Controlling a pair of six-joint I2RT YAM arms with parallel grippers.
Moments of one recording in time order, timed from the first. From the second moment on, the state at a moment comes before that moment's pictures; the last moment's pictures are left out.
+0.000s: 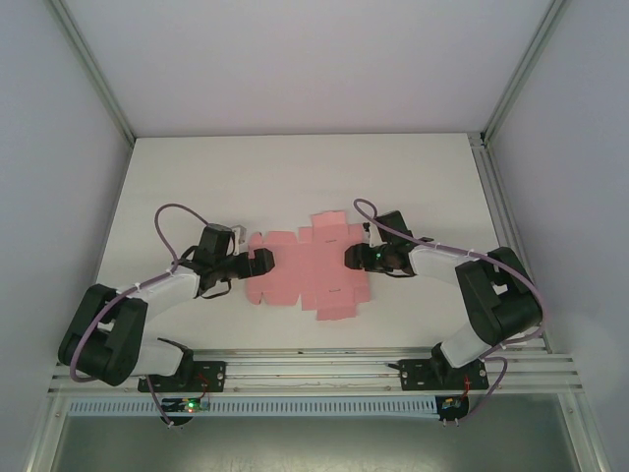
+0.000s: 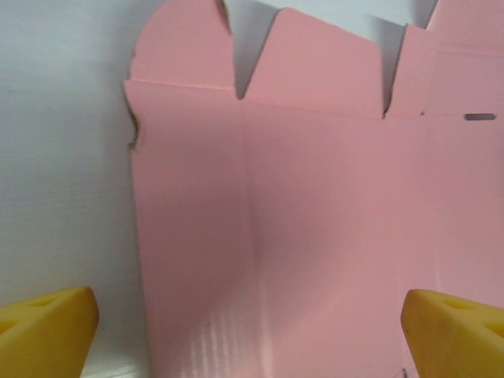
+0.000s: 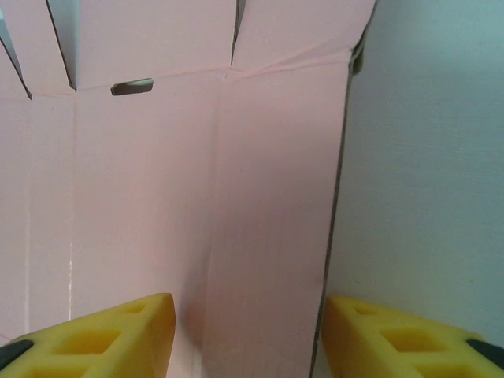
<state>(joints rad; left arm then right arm) -0.30 1.35 0.50 -0.02 0.39 -0.55 0.39 1.57 0.68 -0.12 -0.36 0.47</state>
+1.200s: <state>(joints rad) -0.30 0.74 0.29 0.25 0.48 -0.75 0.39 1.08 0.51 0.07 -0.62 0.35</state>
